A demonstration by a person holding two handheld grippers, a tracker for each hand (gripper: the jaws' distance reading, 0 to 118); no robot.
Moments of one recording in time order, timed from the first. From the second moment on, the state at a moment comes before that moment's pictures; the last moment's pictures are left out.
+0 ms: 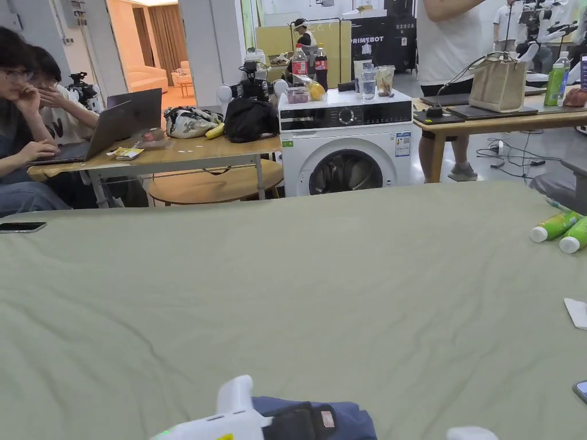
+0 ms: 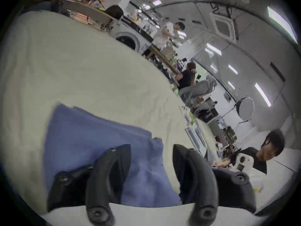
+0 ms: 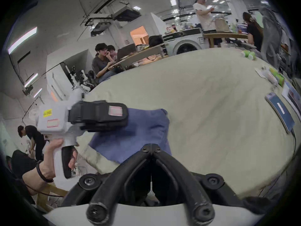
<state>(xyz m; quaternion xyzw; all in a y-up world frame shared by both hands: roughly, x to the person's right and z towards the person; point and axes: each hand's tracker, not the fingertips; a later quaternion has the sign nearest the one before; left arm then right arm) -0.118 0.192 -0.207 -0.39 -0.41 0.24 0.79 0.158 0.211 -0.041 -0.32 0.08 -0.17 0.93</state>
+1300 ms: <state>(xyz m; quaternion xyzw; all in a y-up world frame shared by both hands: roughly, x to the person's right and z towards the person) -0.384 0.229 -0.232 -0.34 -0.21 0.31 0.86 0.014 0.247 -0.191 -0.33 0.25 -0.12 0.90</state>
